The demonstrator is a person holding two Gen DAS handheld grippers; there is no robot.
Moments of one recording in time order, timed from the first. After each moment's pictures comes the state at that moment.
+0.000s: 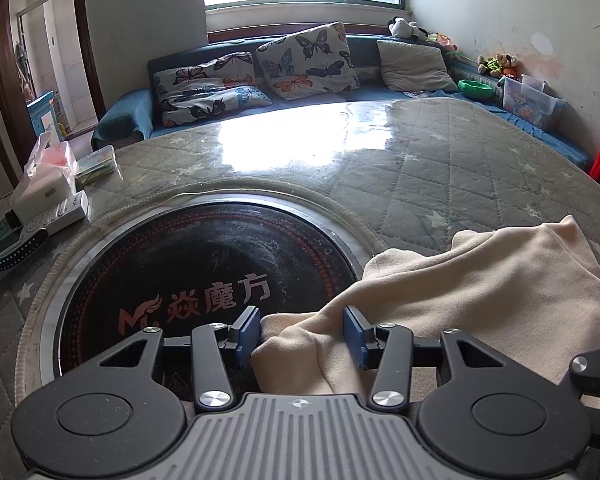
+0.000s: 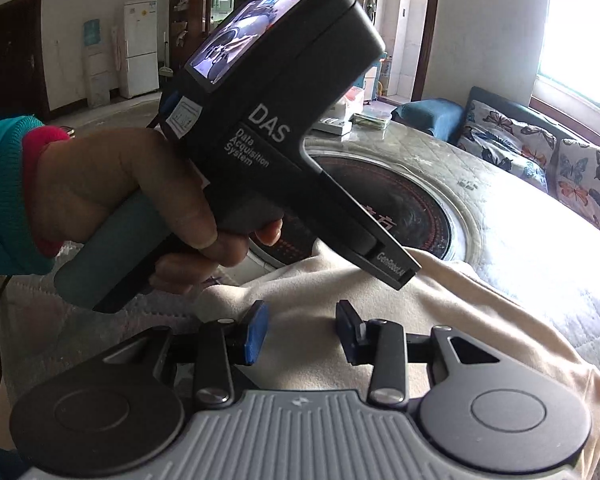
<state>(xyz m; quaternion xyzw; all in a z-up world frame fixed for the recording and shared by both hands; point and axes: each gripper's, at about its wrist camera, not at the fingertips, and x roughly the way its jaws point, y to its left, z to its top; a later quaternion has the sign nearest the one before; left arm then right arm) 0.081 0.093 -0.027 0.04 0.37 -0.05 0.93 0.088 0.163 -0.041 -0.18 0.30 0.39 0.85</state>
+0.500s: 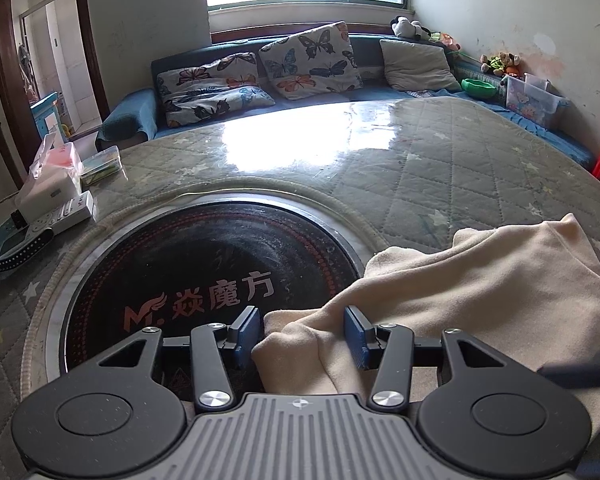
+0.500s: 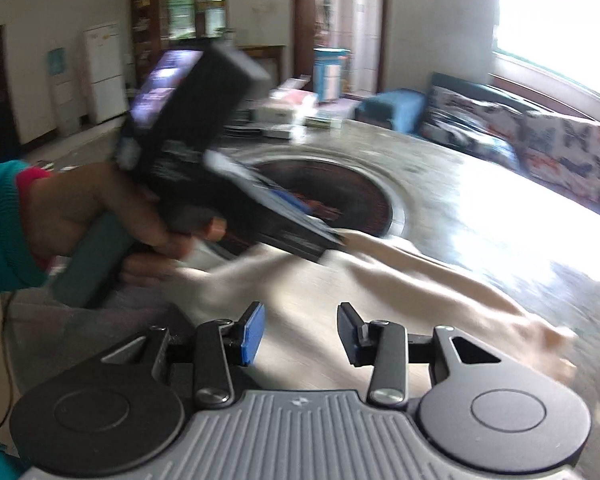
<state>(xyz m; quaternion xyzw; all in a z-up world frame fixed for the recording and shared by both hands) 0.076 0.092 -0.025 0.04 0.37 -0.04 0.93 0.085 0.111 -0.022 -0.13 0.32 0.34 0.88</state>
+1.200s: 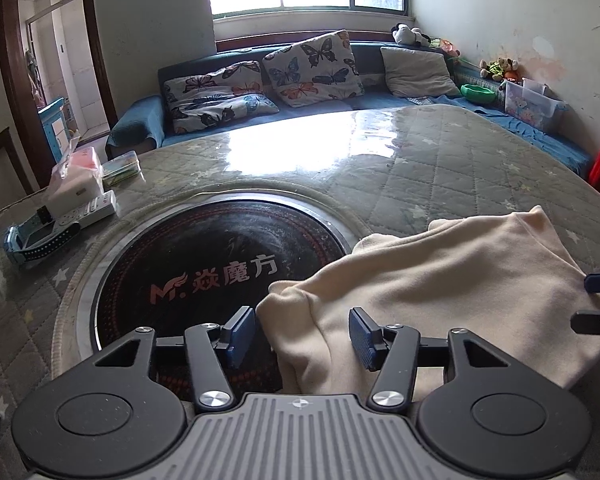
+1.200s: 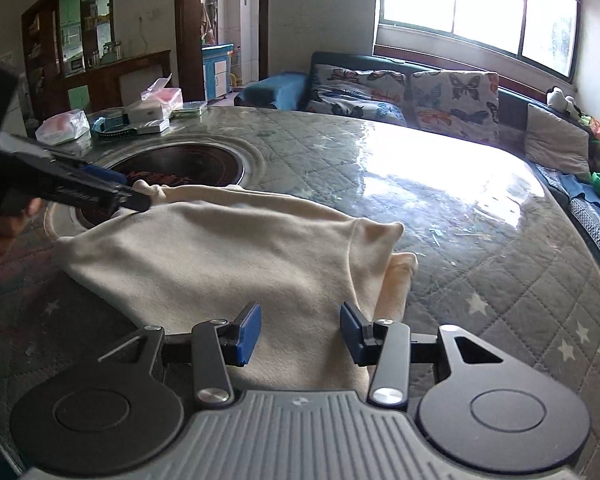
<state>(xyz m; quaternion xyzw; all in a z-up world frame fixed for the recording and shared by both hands) 0.029 0.093 -0.005 0.05 0.36 -0.03 0.93 0.077 0.012 -0.032 -0.08 0.34 0.19 0.92</state>
